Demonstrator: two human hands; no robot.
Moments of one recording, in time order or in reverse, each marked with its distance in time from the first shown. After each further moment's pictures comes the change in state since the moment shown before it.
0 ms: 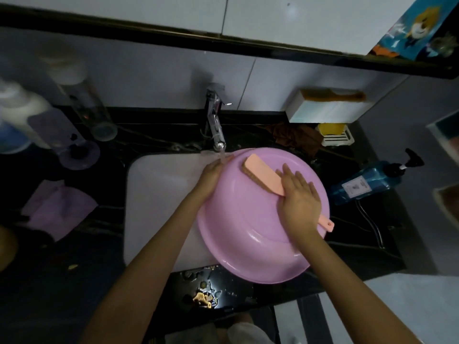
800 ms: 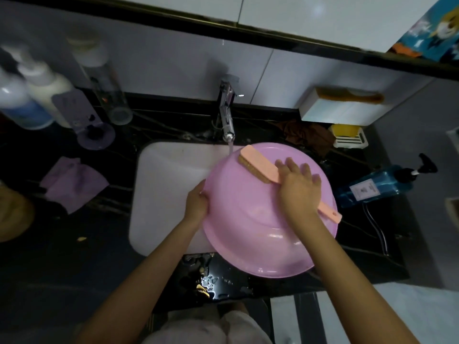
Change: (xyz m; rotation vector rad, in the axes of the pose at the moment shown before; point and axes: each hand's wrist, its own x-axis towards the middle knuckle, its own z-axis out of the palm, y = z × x) left_hand -0.054 -0.066 -0.011 0.014 0.416 -0.128; right_hand 0.023 -0.027 -0.033 -0.222 -0.337 -0.008
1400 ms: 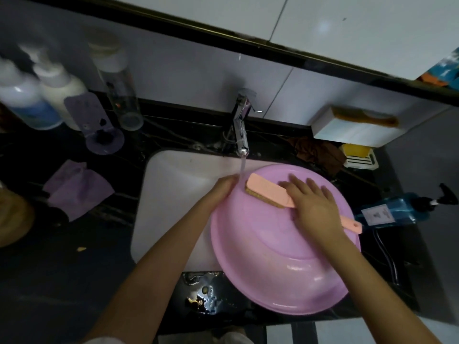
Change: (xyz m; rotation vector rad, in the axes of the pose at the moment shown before) left_hand 0.056 0.044 0.025 -0.049 -0.374 -0.166; right_hand 0.005 0.018 -0.003 -0.047 -0.033 -0.264
